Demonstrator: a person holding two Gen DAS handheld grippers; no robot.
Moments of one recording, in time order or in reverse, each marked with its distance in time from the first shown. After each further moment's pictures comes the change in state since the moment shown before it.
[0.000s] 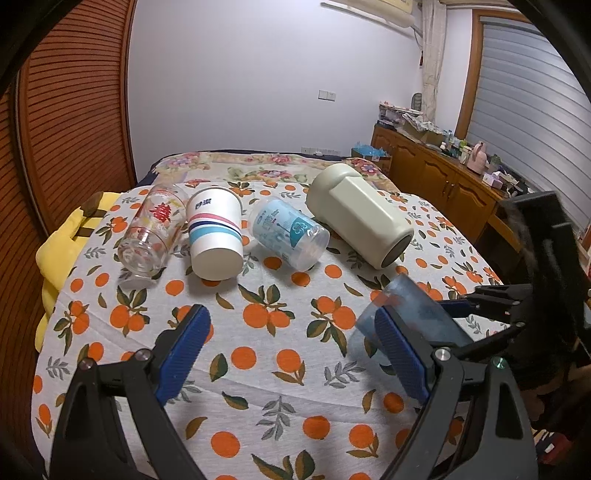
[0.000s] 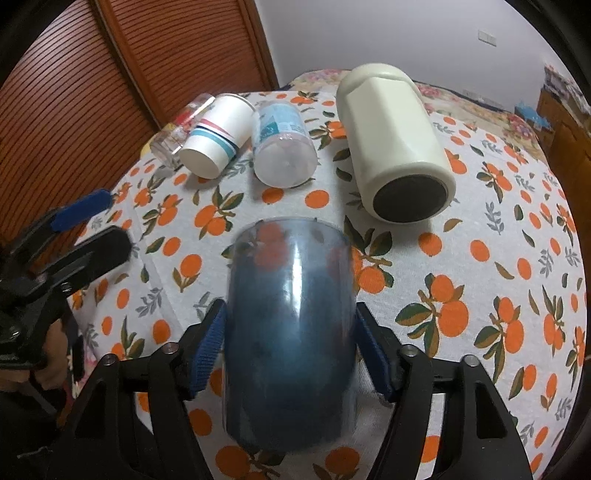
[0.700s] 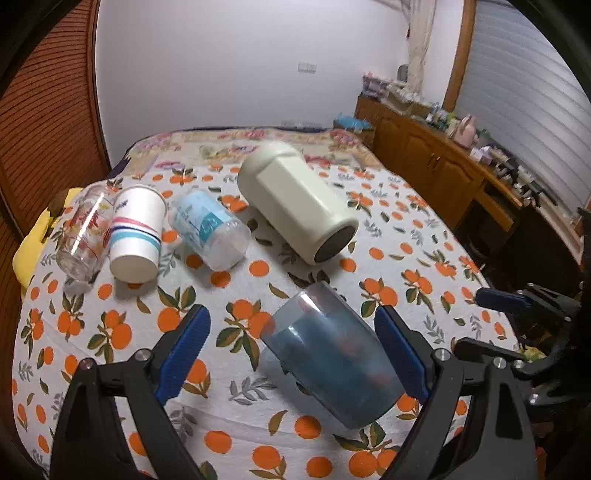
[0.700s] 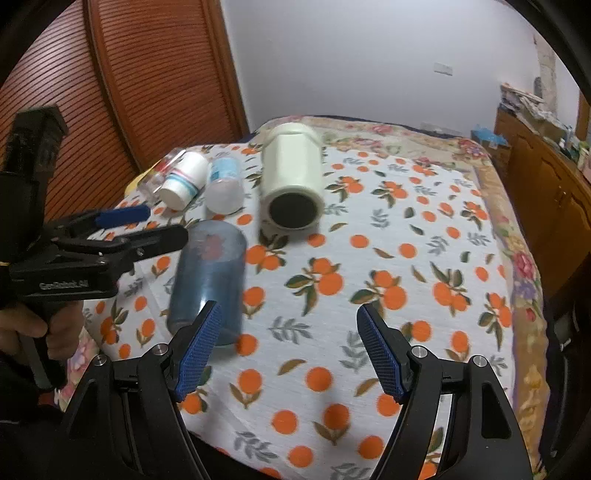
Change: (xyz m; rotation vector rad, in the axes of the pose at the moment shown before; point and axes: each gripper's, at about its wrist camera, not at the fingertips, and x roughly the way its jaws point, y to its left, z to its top) left arm 0.033 -0.075 0.023 0.030 0.136 -0.032; right arm -0.092 -0.052 -0.052 0.055 -0.188 -0.103
